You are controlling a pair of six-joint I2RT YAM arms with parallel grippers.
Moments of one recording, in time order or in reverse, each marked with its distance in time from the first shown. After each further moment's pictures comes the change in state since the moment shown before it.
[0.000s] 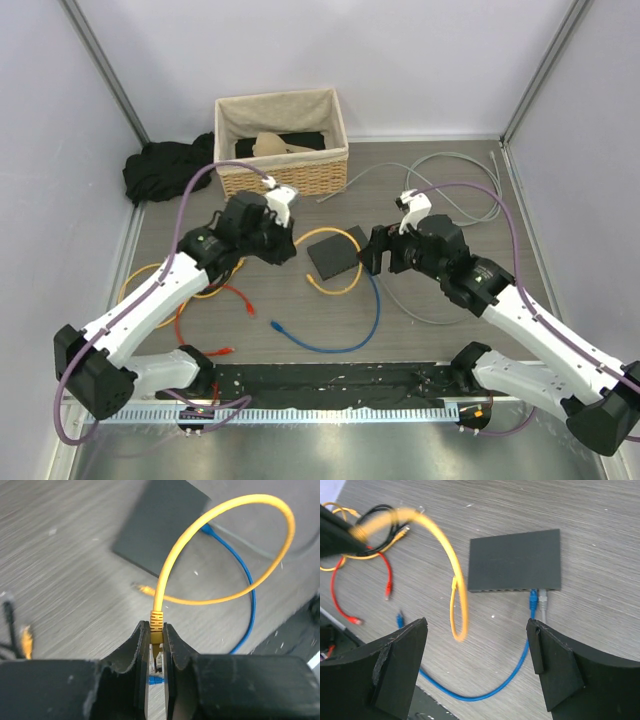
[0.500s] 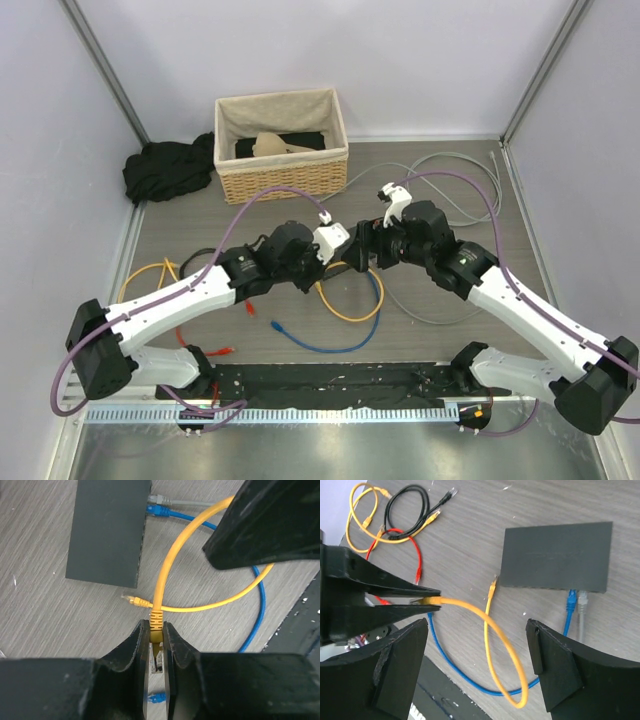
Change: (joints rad) left arm -0.343 0.079 -0.071 0.138 -0.135 0.214; right arm 0.000 0.149 0.114 -0.016 -0.156 0.043
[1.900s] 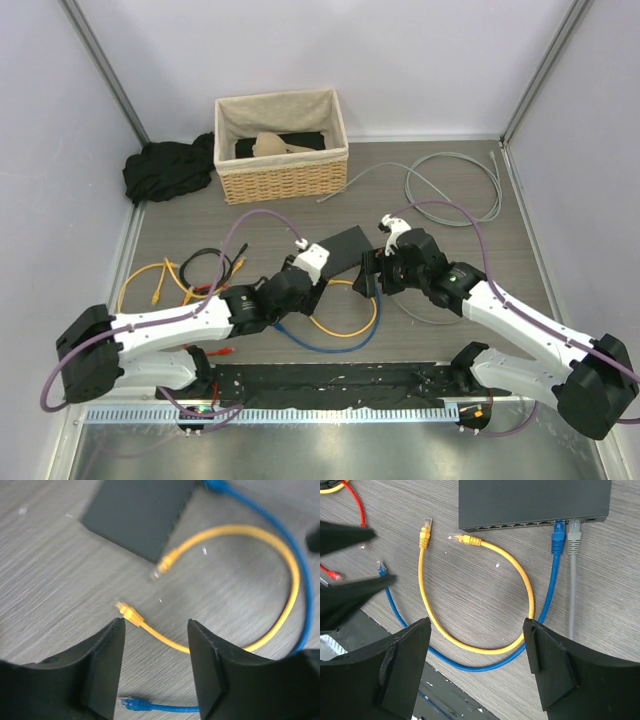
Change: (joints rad) left arm -0.163 -0.058 -0.354 0.309 -0.425 -0.271; right arm 0.000 -0.027 -0.259 0.041 0.010 0.029
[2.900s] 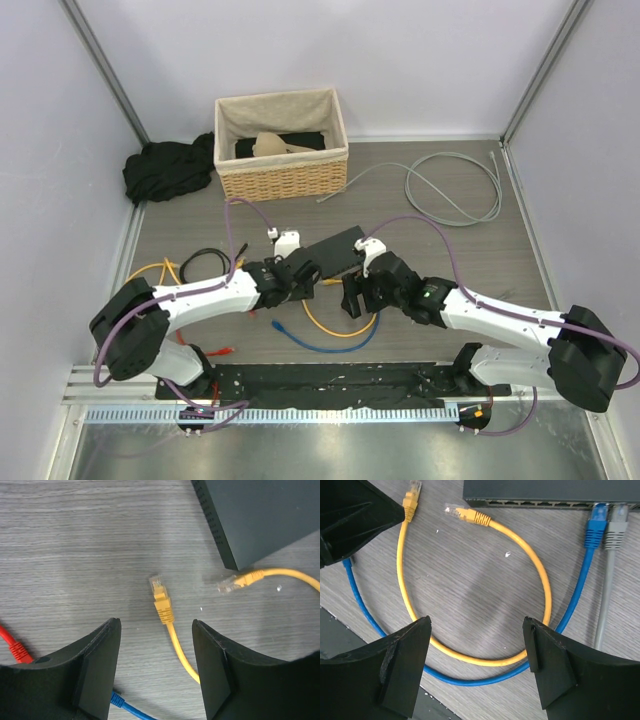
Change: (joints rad) left arm 0.161 0.225 0.140 -0.278 -0.036 -0.621; right arm 0.220 0.119 -0.100 0.171 0.186 -0.024
